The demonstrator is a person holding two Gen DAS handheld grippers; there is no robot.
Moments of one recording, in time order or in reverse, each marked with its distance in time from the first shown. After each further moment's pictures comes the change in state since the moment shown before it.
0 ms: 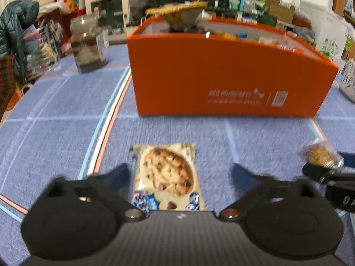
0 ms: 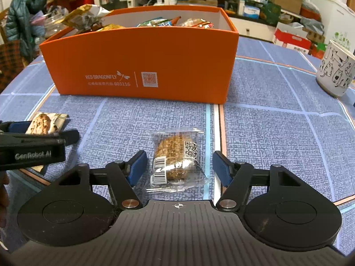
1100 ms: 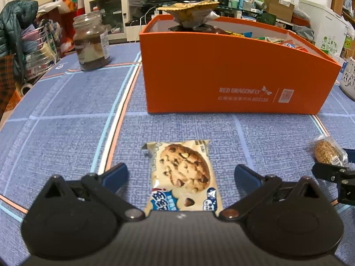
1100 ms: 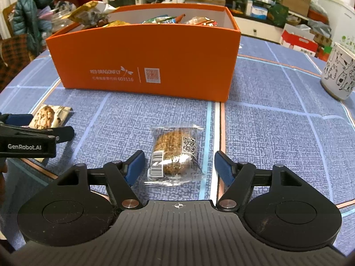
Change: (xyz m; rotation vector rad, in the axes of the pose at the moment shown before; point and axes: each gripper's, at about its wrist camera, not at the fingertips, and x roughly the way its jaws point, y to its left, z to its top) left arm -0.002 0.013 -0.001 0.010 0.010 -0.015; right arm -0.004 -0.005 -0.002 -0.033 0.013 0.030
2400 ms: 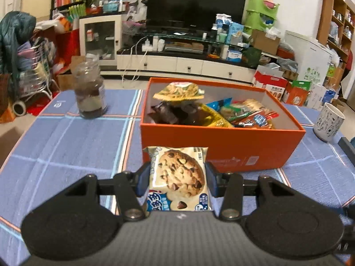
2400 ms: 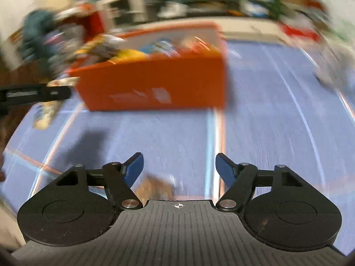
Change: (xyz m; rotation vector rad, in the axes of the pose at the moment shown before) left arm -0.067 0.009 0.056 -0.045 -0.148 -0.101; right arm -0.053 -0.010 -0.006 0.201 -0.026 0.054
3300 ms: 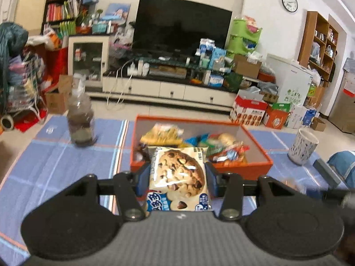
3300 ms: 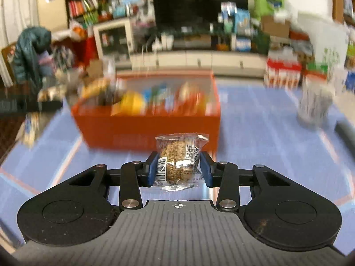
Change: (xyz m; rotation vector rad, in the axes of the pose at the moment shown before) left arm -0.048 -0.004 0.035 0.004 -0.133 -0.105; right arm -0.045 0.029 0.052 -0.109 -0.208 -0.049
